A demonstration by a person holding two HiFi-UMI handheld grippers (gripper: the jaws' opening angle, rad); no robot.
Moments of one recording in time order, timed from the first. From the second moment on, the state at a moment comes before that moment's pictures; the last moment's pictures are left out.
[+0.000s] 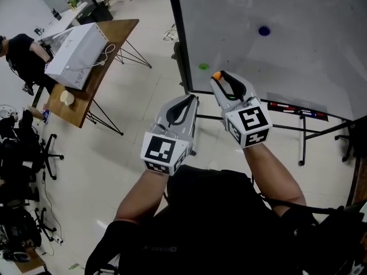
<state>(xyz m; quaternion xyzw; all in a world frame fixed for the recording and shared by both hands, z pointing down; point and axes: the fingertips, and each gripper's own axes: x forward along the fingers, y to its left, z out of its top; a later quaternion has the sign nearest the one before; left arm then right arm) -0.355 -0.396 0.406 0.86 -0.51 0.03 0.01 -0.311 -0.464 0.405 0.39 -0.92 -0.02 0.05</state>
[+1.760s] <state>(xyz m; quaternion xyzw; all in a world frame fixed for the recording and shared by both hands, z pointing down) -0.442 -0.397 0.411 0.91 -0.41 0.02 0.04 -0.351 -0.554 0.439 0.62 -0.78 -0.01 0.08</state>
